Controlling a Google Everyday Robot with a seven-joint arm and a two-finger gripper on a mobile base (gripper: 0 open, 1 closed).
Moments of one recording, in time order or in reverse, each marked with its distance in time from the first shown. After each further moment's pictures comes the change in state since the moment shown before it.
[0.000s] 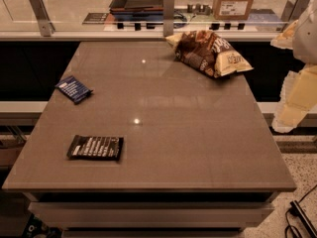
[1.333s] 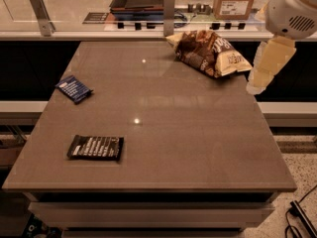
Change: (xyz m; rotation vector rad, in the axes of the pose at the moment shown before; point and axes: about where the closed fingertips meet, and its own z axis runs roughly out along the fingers) arm -0.027 -0.079 0.020 0.106 -0.003 0.008
